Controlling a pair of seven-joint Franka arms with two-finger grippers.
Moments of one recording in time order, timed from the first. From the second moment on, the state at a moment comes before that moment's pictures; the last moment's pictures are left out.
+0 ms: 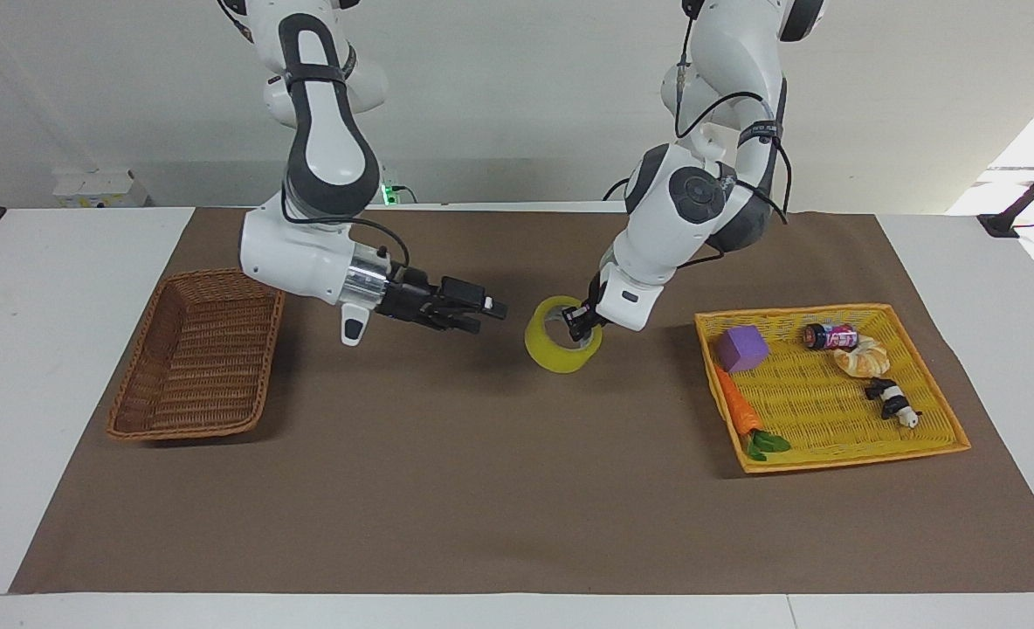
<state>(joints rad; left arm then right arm) -0.58 0.28 0.00 -1.71 -0.31 2.02 -0.77 0.42 0.24 -0.15 -1.90 1.36 2.07 -0.14</state>
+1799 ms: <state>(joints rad) -0.60 0.28 0.00 -1.70 -0.31 2.02 -0.78 0.48 0.27 -0.15 -1.94 1.41 2.08 -0.22</state>
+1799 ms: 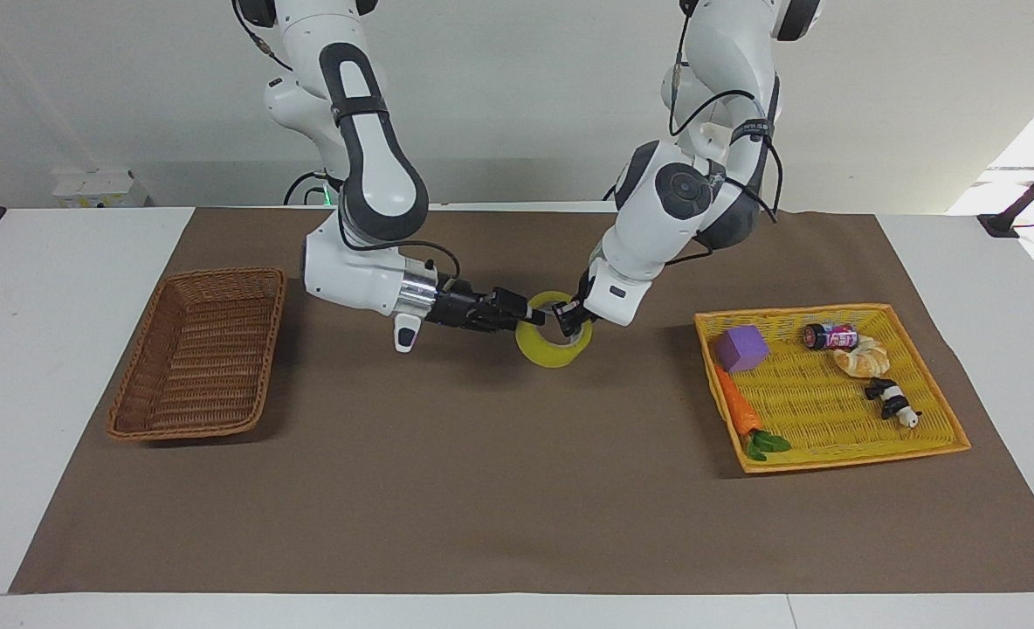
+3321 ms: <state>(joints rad) 0.09 0.21 0.03 -1.55 -0.17 1.78 -0.28 -0.42 0.33 -0.17 -1.75 0.61 1.49 -0.86</state>
